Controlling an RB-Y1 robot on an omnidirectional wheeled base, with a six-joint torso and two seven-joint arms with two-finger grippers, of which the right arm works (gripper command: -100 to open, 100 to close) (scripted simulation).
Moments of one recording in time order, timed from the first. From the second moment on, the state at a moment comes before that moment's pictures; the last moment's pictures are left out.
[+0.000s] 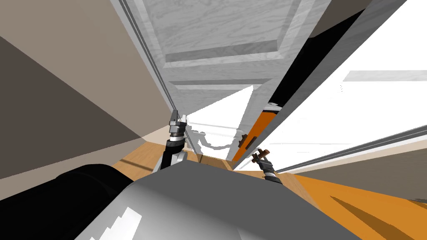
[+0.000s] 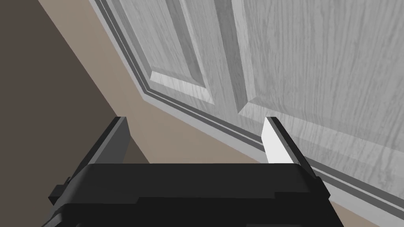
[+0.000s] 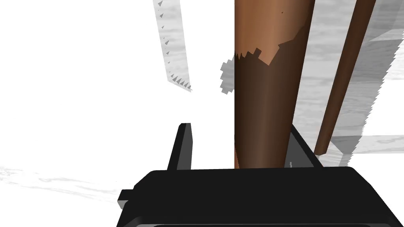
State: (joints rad) arm 0.11 -0.30 -0.21 -0.71 0.24 -0.93 1.08
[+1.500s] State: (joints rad) arm 0.16 -0.35 -0.21 -0.64 0.16 -0.93 0.85
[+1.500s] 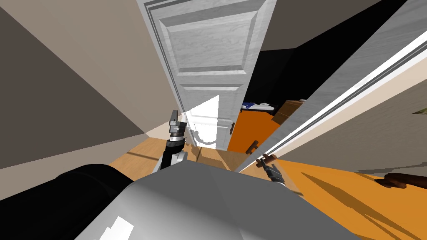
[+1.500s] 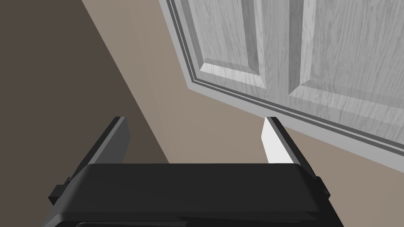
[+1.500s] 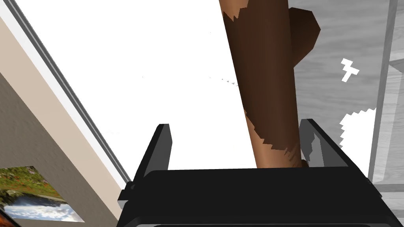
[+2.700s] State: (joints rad) arm 0.18 -0.37 -0.19 -0.64 0.10 -0.91 0.66
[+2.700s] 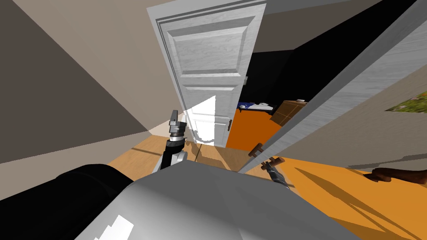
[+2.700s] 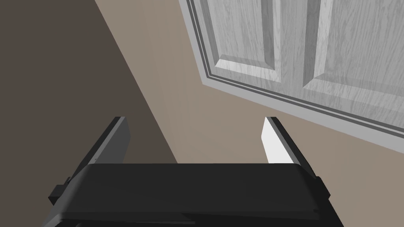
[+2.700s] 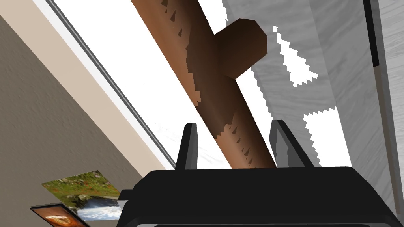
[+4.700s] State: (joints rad) arm 0.17 -0.39 -0.16 -0.61 0.02 -0.90 0.41
